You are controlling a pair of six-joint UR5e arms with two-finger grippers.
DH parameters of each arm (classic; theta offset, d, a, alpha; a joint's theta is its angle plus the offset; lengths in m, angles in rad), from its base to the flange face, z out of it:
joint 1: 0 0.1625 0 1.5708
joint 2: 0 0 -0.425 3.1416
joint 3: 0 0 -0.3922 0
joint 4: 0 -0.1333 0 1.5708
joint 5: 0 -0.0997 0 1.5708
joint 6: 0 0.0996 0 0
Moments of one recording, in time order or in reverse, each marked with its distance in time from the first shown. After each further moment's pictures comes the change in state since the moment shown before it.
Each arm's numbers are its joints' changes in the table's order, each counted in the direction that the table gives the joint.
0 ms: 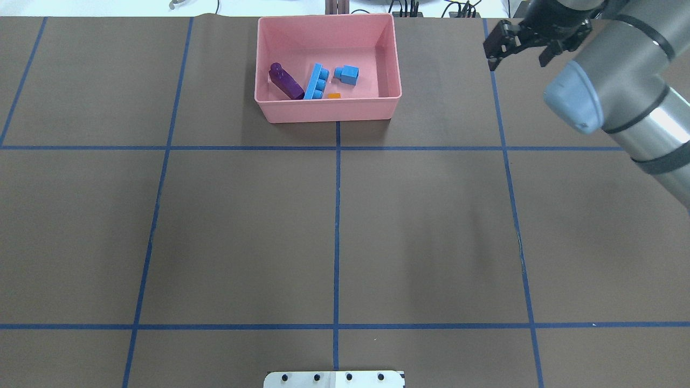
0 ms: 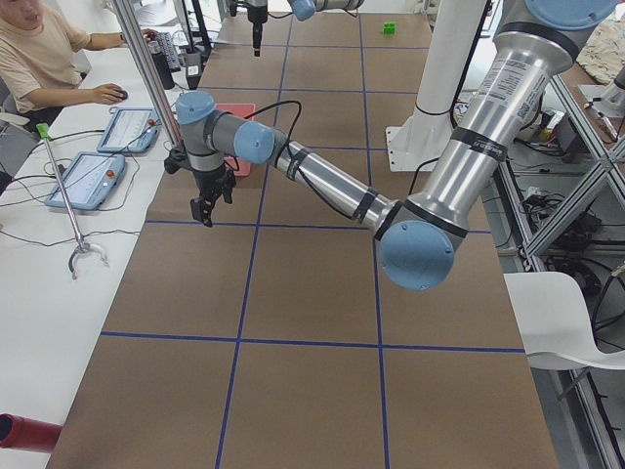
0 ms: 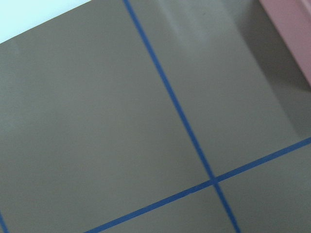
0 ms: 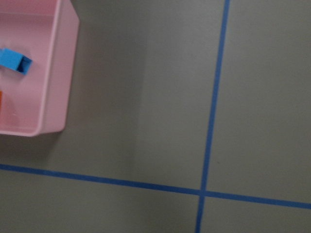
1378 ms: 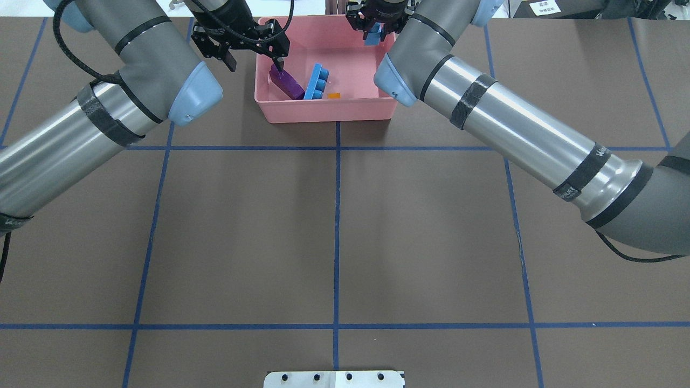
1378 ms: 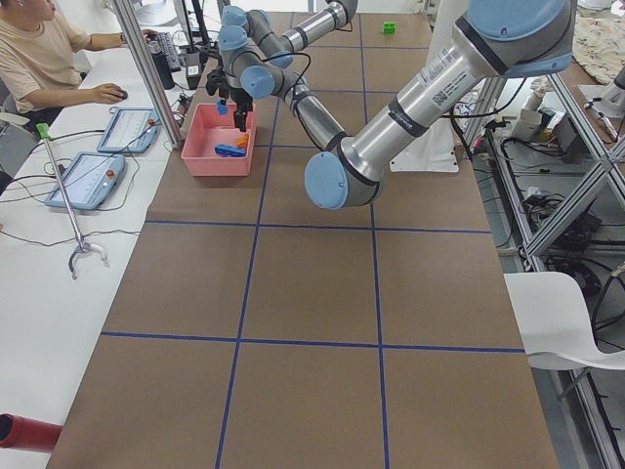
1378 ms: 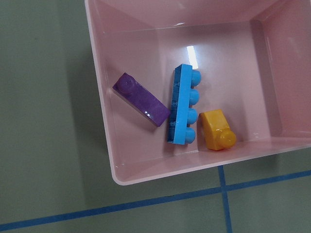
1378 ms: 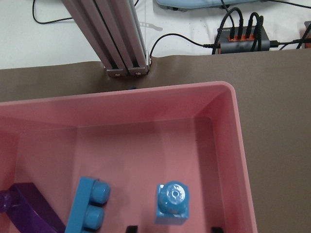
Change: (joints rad) left arm 0.473 -0.537 -0.201 0.245 -0.005 -0.887; right arm -0.211 0.572 0.855 -0.569 0.224 0.455
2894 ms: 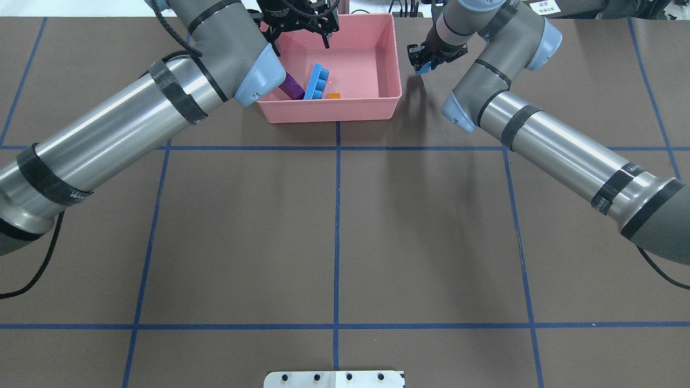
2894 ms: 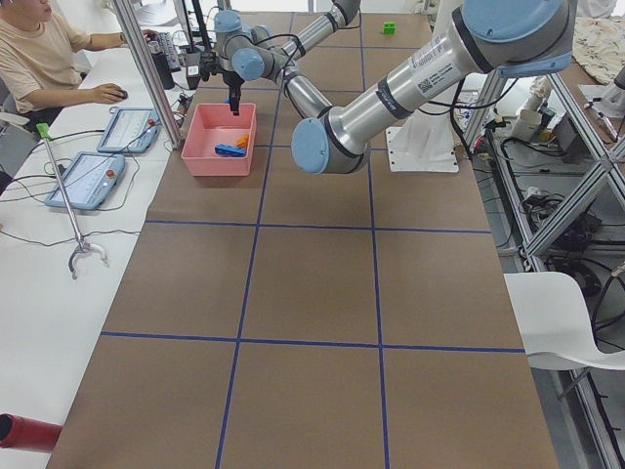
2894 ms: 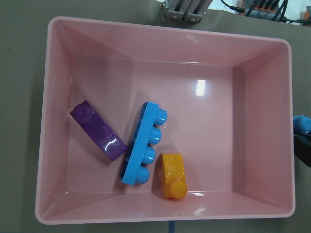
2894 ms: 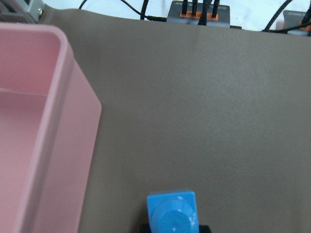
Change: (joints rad) left arm 0.038 -0.187 -0.223 0.085 -0.076 -0.214; right arm 0.054 -0.150 0.169 -0.315 -0.045 -0.222
